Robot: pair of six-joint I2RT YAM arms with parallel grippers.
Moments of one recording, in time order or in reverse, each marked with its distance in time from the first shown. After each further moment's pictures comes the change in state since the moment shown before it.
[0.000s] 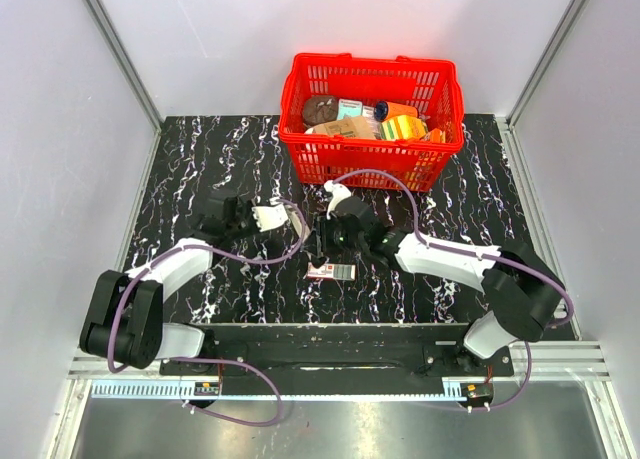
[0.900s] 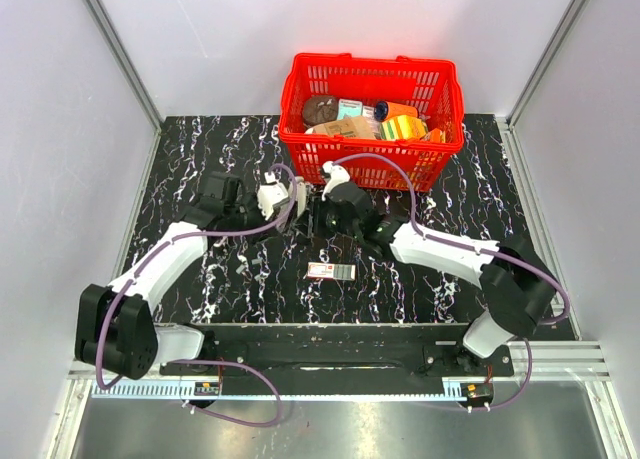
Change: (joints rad) left arm -0.045 -0.056 0.237 -0.463 0.394 -0.425; right arm -0.009 0.024 0.119 0.010 0.086 0.035
